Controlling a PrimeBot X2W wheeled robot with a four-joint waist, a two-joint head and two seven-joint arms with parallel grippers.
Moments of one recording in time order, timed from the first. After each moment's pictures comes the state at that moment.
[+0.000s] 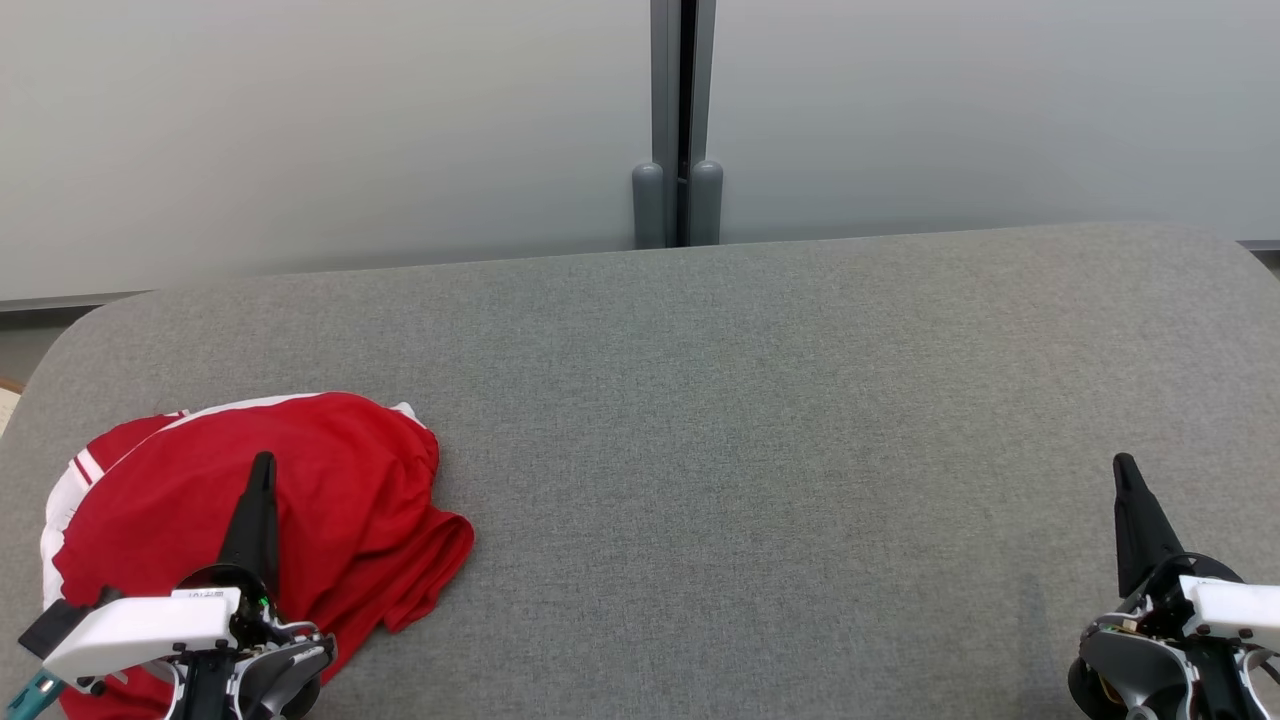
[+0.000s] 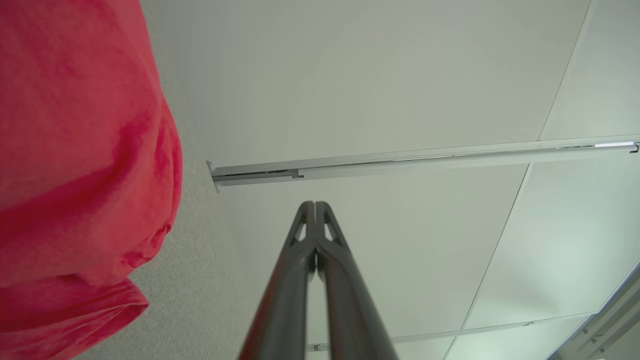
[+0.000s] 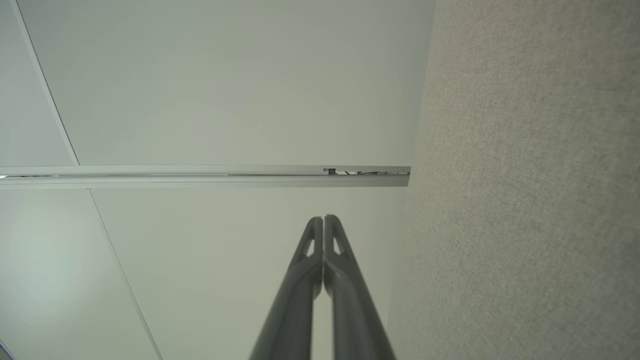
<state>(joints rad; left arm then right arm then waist) -0.10 0.05 0.11 0.25 -1.61 -0.13 0.11 -0.10 -0.05 -0.12 0.24 1.62 0.13 0.11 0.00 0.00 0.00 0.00</state>
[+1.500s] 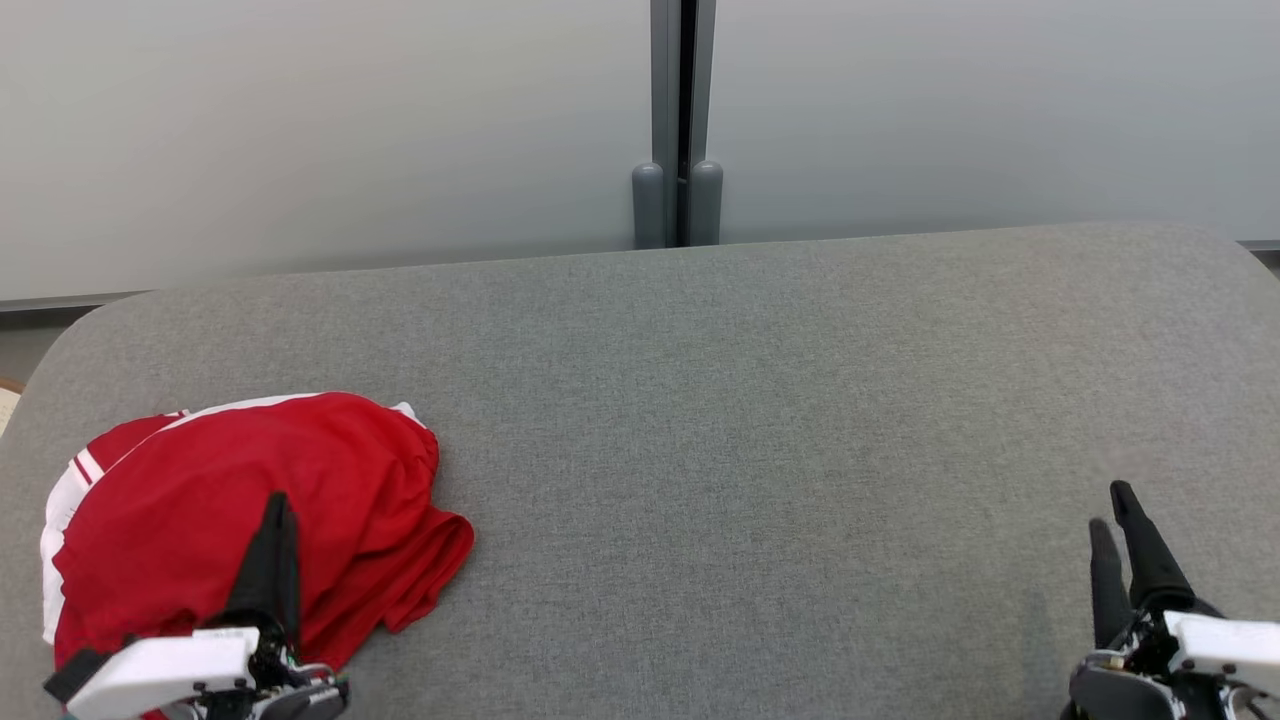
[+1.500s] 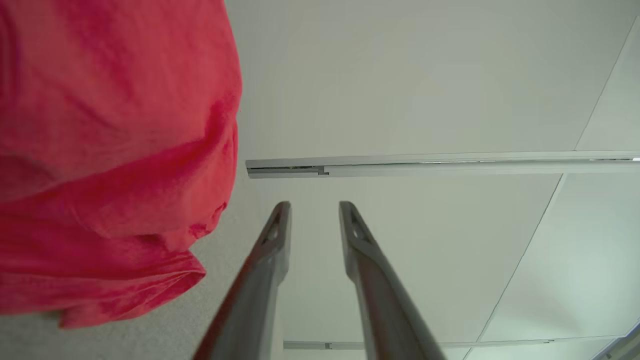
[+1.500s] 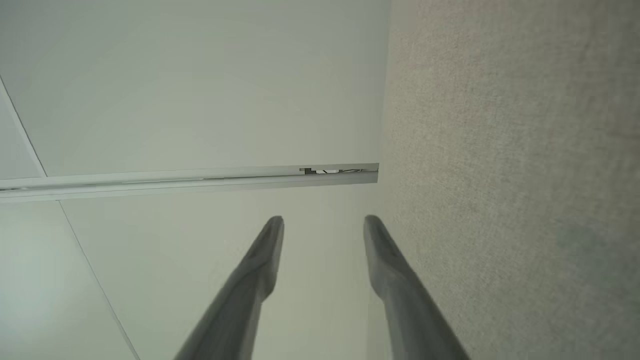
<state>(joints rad) -0.07 0.04 0.11 0.28 -1.61 -0.13 0.11 -0.08 -0.04 -0.11 0.27 1.62 0.13 0.11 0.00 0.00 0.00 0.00</state>
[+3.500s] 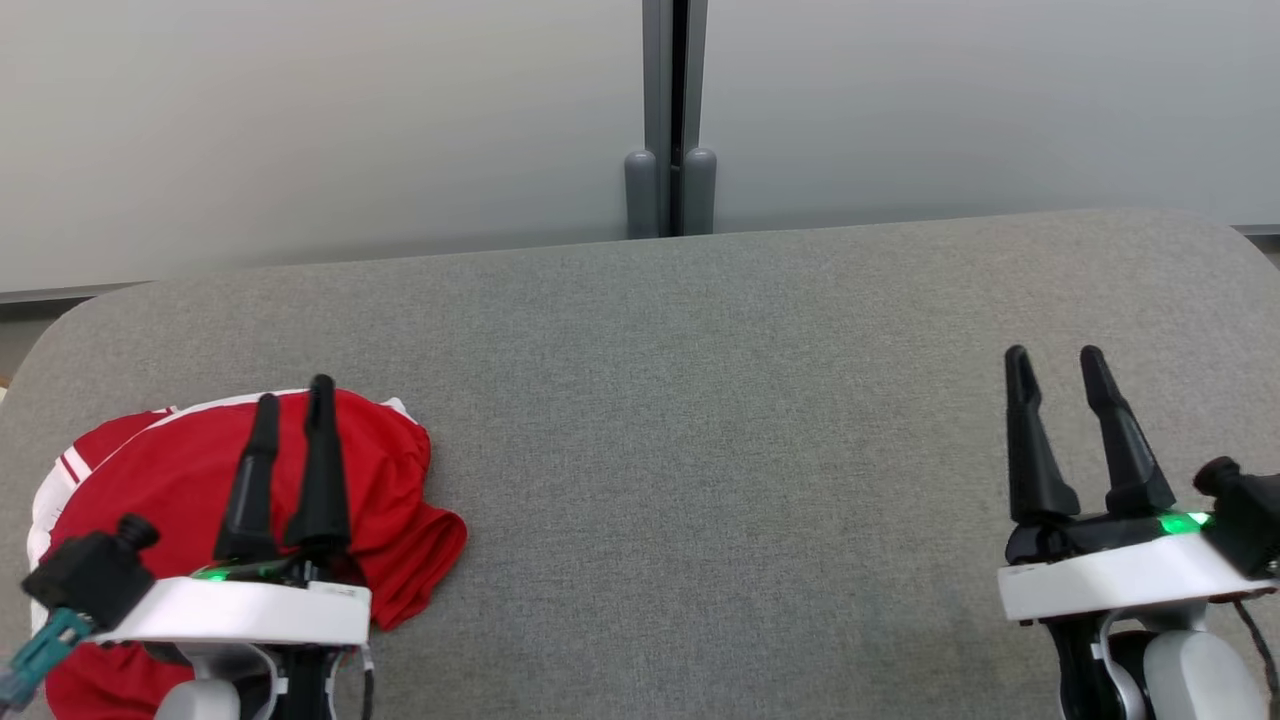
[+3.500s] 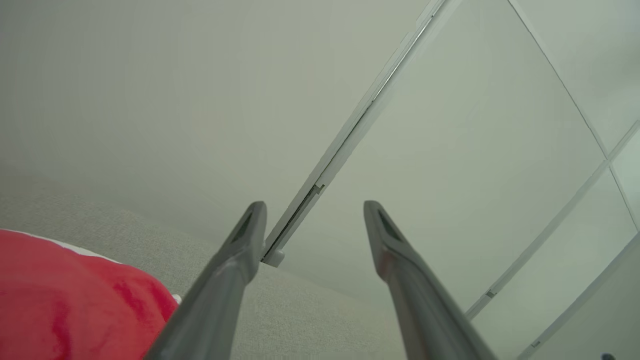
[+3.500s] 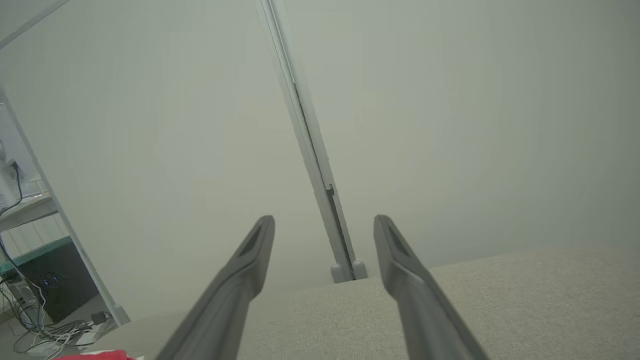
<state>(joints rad) -0.06 0.04 0.01 0.00 -0.74 -0.13 -0.12 -0.12 -0.06 0.07 0.00 0.39 0.13 -0.12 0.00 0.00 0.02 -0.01</state>
